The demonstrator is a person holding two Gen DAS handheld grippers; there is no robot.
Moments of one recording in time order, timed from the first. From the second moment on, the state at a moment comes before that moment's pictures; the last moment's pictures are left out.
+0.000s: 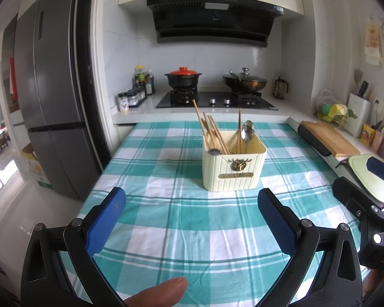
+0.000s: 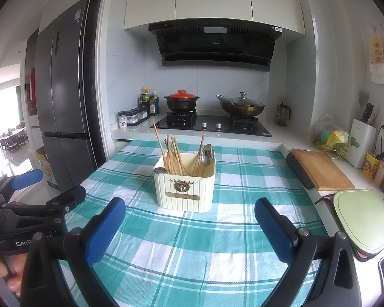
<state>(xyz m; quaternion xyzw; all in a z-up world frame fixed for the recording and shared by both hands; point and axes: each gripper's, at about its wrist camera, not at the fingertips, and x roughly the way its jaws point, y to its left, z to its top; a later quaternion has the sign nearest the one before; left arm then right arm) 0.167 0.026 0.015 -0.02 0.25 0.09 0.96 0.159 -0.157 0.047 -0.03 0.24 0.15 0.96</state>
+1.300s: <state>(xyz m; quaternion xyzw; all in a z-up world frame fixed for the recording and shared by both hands) 0.163 0.021 0.017 -0.02 0.25 0.08 0.96 0.157 -0.160 0.050 -0.03 0.24 0.14 0.96</state>
